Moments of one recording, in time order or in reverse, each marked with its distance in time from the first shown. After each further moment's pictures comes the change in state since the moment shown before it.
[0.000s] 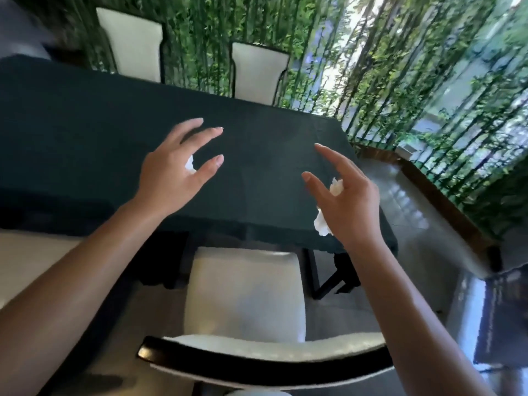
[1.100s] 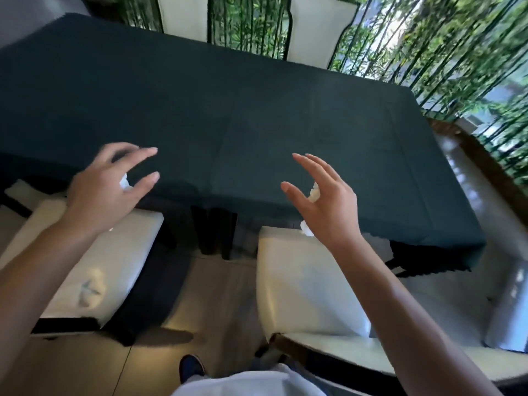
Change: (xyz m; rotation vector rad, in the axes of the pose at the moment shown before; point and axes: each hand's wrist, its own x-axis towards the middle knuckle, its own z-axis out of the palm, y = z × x) left_hand -0.061 -0.269 -0.198 0.259 -0.094 -0.296; right_hand -0.011 -0.128 0.248 -0.073 -0.267 0.072
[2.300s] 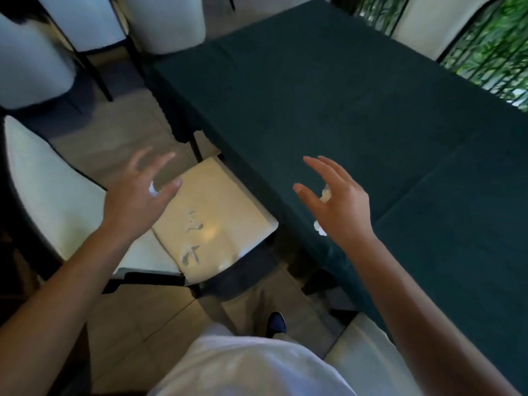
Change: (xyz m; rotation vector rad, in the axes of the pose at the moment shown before) left_hand 0.000 -0.181 -0.077 0.337 0.154 -0.739; right_hand 0.211 -0.141 0.283 0.192 -0.578 -0.447
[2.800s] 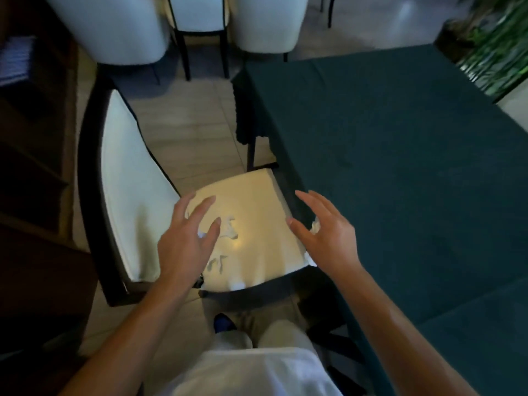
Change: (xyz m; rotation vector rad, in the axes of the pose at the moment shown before) left_hand -0.033 -0.049 0.038 -0.106 0.197 -0.352; right_hand 0.082 -0.066 0.132 -0.023 -0.300 -0.264
